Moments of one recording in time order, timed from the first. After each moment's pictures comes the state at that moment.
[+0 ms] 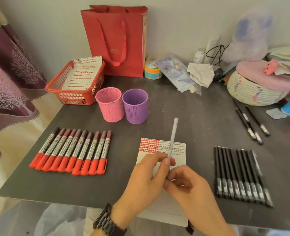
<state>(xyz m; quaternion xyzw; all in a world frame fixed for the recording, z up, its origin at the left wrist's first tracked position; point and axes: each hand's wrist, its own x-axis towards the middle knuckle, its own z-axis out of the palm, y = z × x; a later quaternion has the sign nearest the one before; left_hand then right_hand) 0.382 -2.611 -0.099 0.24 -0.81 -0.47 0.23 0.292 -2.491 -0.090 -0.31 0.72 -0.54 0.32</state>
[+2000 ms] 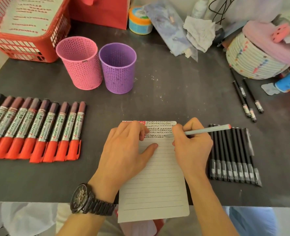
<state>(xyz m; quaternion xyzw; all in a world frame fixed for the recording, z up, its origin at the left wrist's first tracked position) 0.369 -2.652 -0.138 0.27 -0.91 -0.25 0.21 0.241 -2.547 -0.132 -0.19 0.81 -0.56 0.02</state>
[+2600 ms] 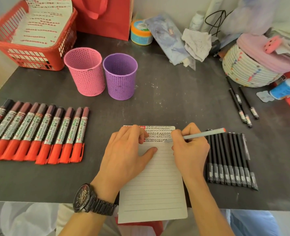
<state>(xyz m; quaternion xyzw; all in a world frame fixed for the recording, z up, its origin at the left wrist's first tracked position) 0.370 -2.653 -0.138 0.27 -0.91 -0.26 0.19 0.241 -2.546 -0.129 -0.19 0.82 -0.54 0.01</state>
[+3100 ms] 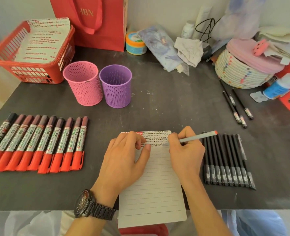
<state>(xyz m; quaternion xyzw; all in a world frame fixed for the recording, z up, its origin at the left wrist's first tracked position) 0.372 -2.650 -0.132 0.27 -0.89 -0.30 0.20 0.241 -2.545 -0.130 -0.18 0.82 -0.55 0.02</state>
